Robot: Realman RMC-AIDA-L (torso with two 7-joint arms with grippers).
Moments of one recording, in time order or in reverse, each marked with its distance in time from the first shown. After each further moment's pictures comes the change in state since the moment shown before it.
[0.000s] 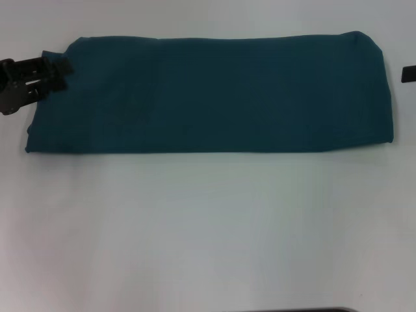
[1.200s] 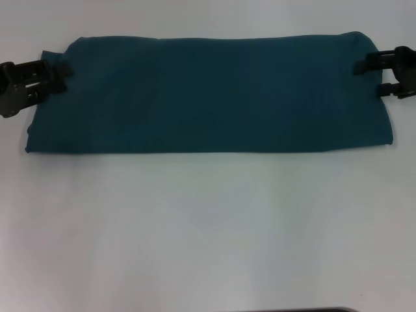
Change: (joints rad) left arm 0.007 -0.006 -0.006 -0.001 0.002 -0.001 0.005; right arm 0.139 0.096 -0.045 -0.126 -0.118 -0.379 0.016
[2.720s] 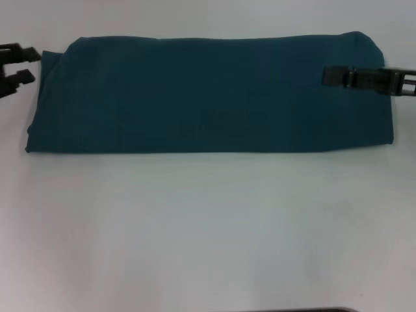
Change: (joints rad) left arm -0.083 0.065 0.007 0.123 0.088 -0.314 -0.213; right arm -0.180 0.131 0.116 0.097 0.357 0.445 -0.760
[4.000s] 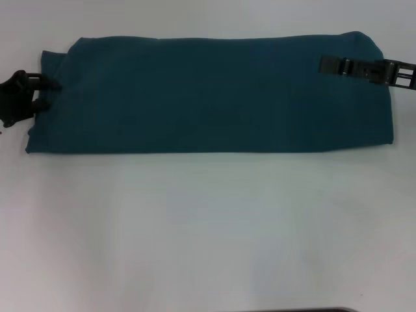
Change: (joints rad) left arm -0.064 -0.032 0.100 0.094 0.122 -0.249 -0.071; right arm 0.004 0.005 0.005 -0.022 0.031 -0.055 0.027
